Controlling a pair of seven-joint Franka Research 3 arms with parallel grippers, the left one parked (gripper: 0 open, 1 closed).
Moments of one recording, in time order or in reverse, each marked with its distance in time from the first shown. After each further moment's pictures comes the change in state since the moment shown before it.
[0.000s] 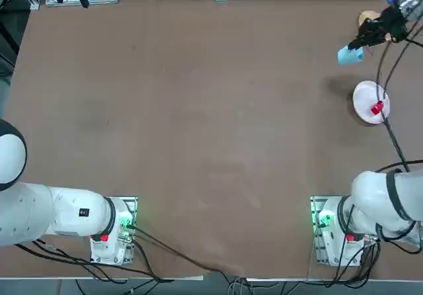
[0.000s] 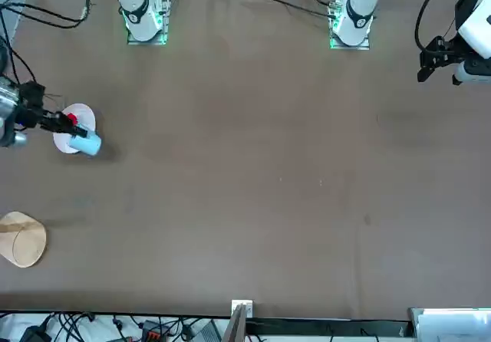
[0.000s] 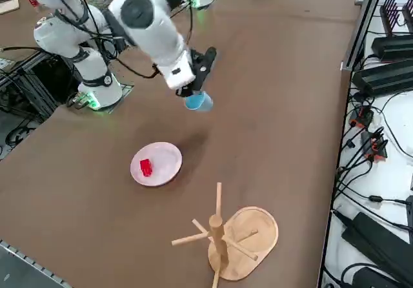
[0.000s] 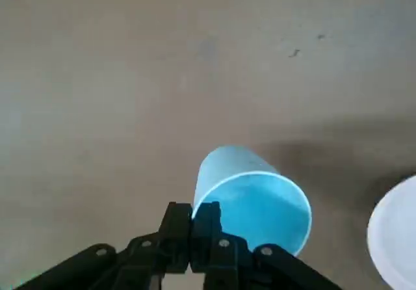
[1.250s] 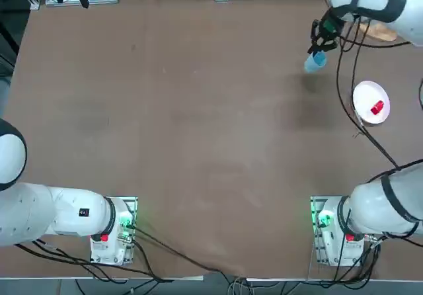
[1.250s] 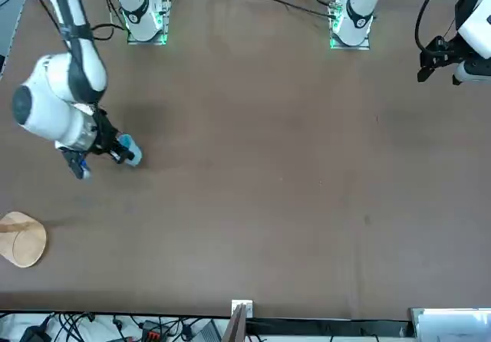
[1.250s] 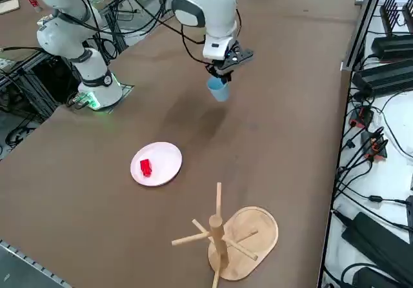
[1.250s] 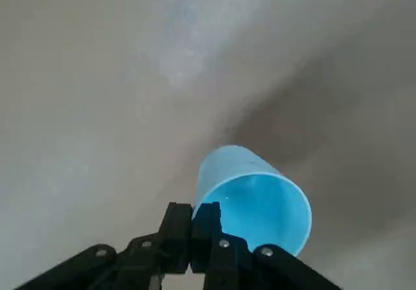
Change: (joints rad) arm 0.350 0.147 0.002 0.039 -0.215 0.177 1.018
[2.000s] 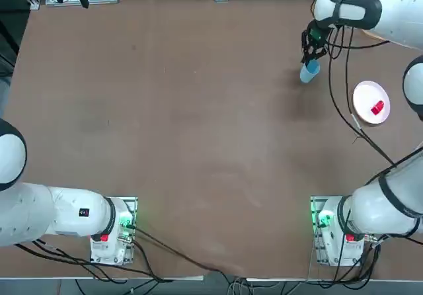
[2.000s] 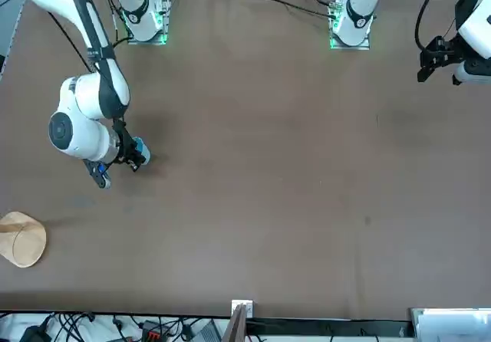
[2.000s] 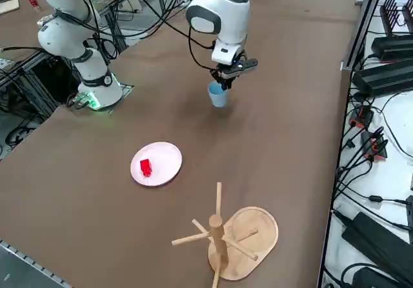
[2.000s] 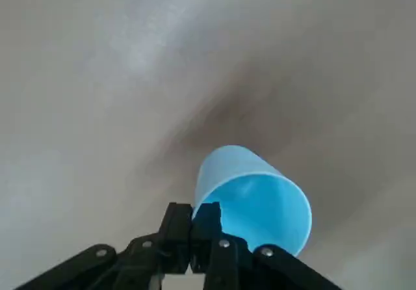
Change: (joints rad) arm 0.051 0.098 -0.002 0.059 -0.140 -0.038 0.150
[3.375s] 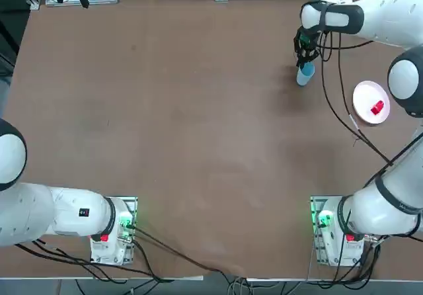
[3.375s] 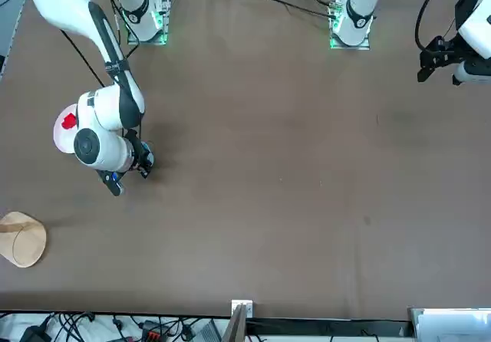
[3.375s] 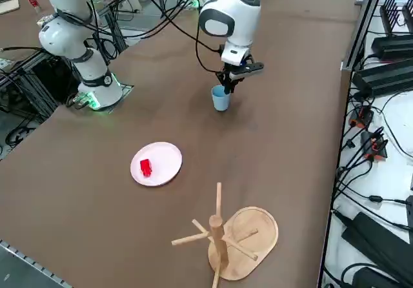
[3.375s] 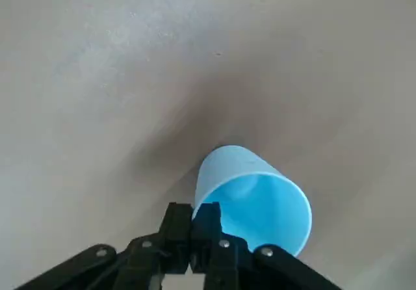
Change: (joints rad) arm 0.067 0.106 -0.008 0.087 -0.105 -0.030 0.105
